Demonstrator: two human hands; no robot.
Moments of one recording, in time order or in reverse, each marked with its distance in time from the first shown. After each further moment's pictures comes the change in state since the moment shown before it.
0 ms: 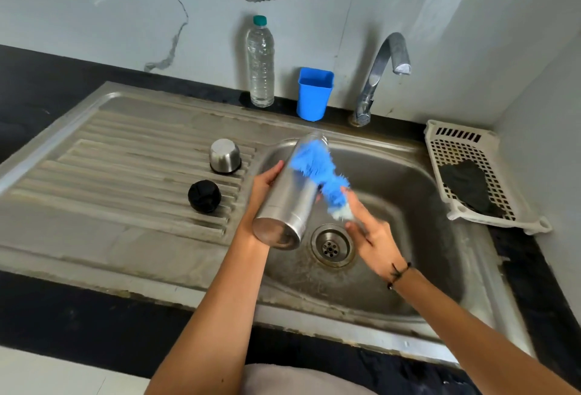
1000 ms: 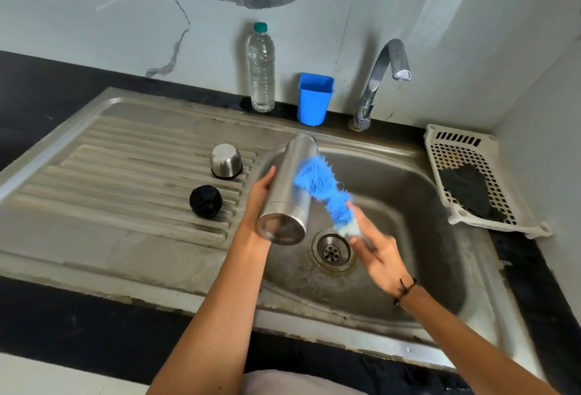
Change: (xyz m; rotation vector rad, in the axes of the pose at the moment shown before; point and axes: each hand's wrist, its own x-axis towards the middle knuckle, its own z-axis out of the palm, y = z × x) left_hand 0.017 -0.004 -0.025 -0.114 -0.105 -0.069; right_hand -0.018 0.005 -0.001 0.106 -0.010 0.033
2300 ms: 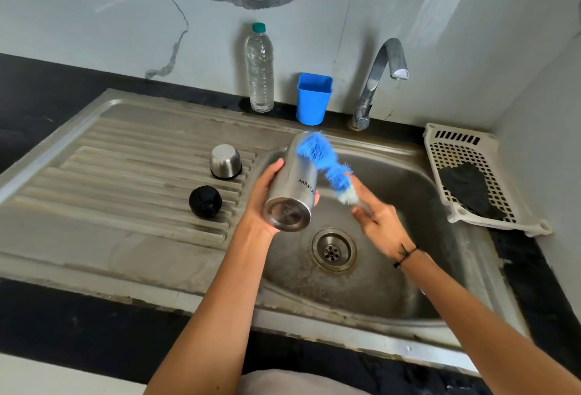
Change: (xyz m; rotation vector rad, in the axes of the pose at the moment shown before) left_hand 0.005 0.005 0.013 -0.153 -0.097 -0.077; right_hand 0.046 -0.003 -0.020 -0.203 -0.022 0.127
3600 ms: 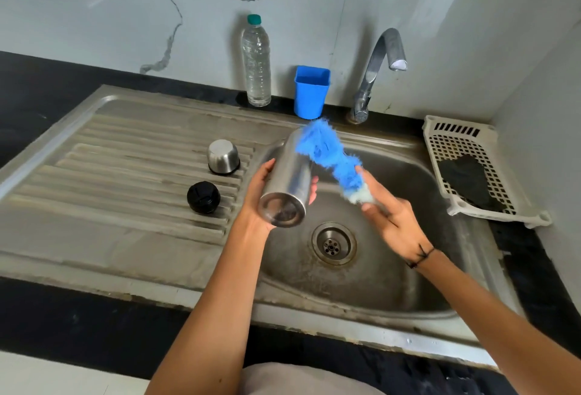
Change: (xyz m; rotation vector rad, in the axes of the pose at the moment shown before) left_hand -0.001 0.000 -0.003 0.009 0.179 -0.061; right_hand -0.015 -0.006 -0.017 0.117 0.042 -0.232
